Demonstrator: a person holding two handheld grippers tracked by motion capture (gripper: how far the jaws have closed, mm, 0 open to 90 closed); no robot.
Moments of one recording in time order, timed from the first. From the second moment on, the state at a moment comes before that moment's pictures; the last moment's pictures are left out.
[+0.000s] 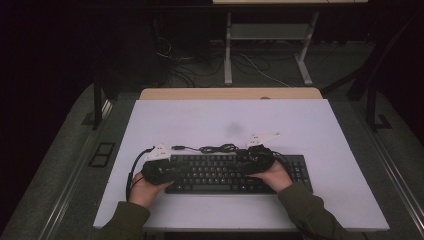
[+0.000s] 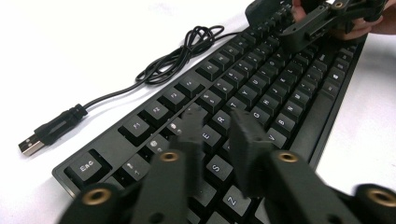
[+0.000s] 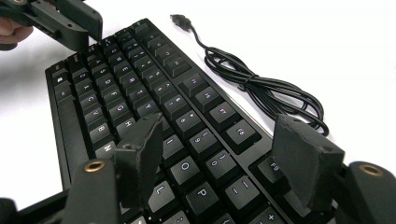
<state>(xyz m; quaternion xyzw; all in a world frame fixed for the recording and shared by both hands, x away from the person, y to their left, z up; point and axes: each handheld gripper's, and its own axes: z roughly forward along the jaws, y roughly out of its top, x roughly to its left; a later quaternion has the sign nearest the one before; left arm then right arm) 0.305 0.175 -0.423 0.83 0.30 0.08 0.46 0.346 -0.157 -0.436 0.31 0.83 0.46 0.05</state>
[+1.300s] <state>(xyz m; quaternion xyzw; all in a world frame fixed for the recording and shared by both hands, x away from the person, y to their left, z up) 0.308 0.162 -0.437 0.86 0.30 0.06 0.41 0.345 -0.157 -0.435 0.31 0.83 0.46 0.05</state>
